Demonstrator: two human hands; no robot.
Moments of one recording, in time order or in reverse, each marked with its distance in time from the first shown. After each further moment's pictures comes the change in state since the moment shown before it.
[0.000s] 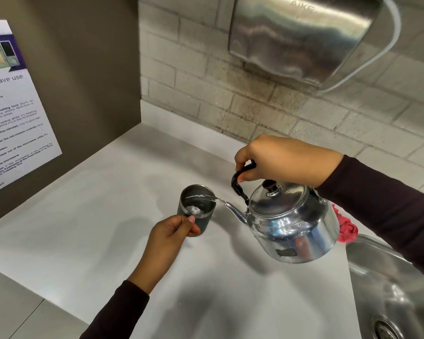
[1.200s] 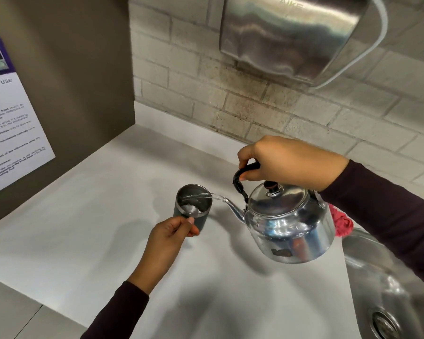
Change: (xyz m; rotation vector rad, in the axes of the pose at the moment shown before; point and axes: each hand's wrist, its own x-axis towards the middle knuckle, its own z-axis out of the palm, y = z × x) left_hand -0.001 0.002 0.004 0.023 -0.024 0.000; right_hand -0.017 0.005 0.004 0.010 0.078 0.048
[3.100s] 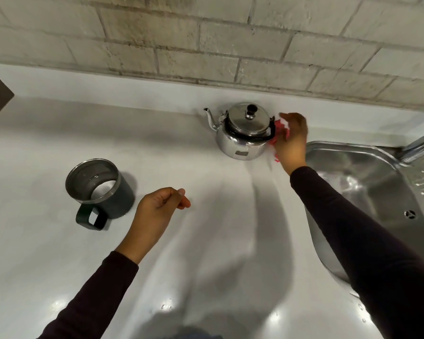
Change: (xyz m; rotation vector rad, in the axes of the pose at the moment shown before) left_hand 0.029 -0.024 0.135 0.237 -0.320 -0.047; right_hand -0.119 0.219 0.267 0.582 0.880 0.946
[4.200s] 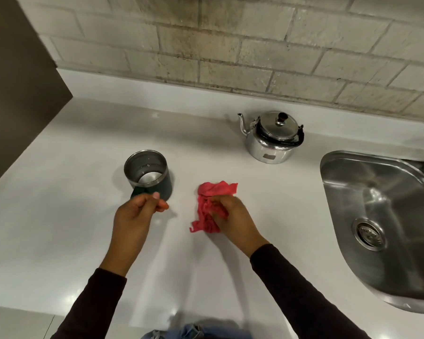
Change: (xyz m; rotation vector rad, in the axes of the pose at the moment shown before) left_hand -0.058 -0.025 -0.087 -0.068 0.333 0.075; right_hand -0.211 -0.131 0.047 0.266 -0.660 0.001
